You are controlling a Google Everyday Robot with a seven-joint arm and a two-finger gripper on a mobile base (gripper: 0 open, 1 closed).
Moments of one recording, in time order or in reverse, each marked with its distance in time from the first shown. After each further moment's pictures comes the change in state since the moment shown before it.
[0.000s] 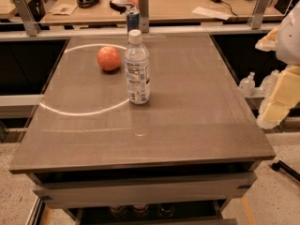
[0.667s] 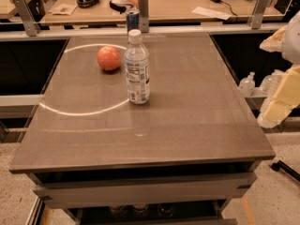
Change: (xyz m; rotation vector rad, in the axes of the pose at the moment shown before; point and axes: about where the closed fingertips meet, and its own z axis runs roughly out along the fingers) arm 0.003 -0.001 -0.001 0.000 -0.049 0.047
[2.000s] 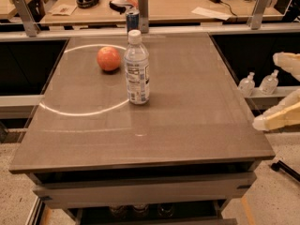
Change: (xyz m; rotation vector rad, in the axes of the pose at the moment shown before) arm 0.013 -0.004 0.015 0.087 -0.724 0.202
